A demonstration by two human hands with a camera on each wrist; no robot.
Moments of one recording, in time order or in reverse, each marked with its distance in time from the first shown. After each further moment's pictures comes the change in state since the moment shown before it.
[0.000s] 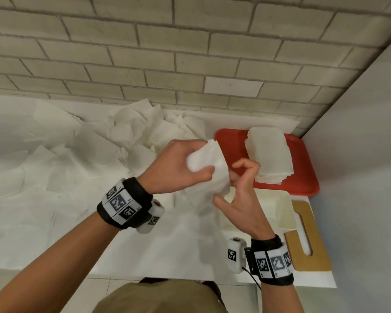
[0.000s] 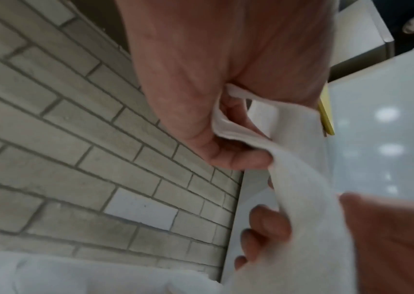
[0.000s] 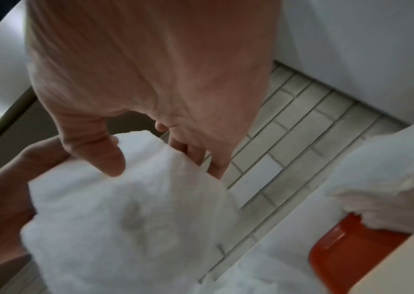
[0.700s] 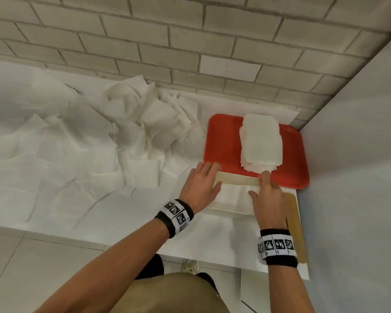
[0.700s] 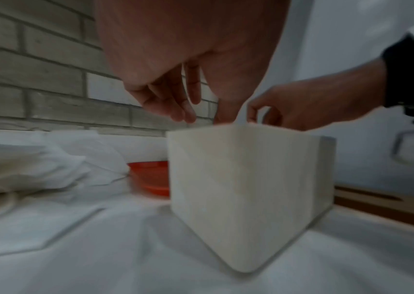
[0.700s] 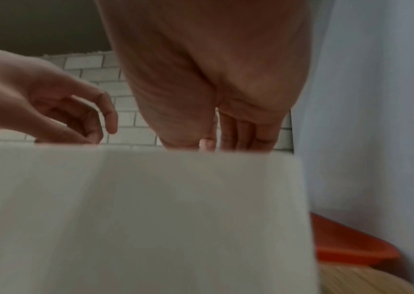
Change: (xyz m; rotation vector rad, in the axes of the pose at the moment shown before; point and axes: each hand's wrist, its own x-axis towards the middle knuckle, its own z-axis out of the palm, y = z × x) left_hand -0.009 -0.071 0.208 0.454 0.122 -0.156; right_hand -0.037 0.135 -0.109 -1.020 0.164 0.339
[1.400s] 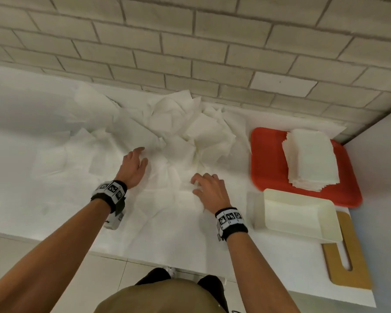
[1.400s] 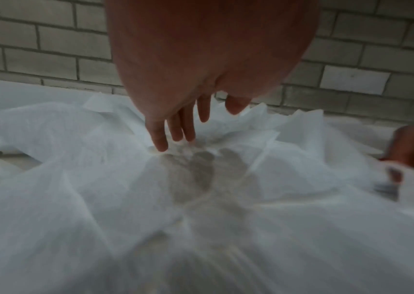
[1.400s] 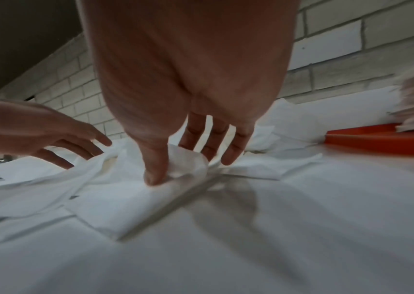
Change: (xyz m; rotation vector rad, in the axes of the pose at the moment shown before) left_hand -0.046 -0.342 -0.186 -0.102 -0.066 -0.605; right_hand 0.020 -0.268 0.159 0.118 -0.331 -0.468
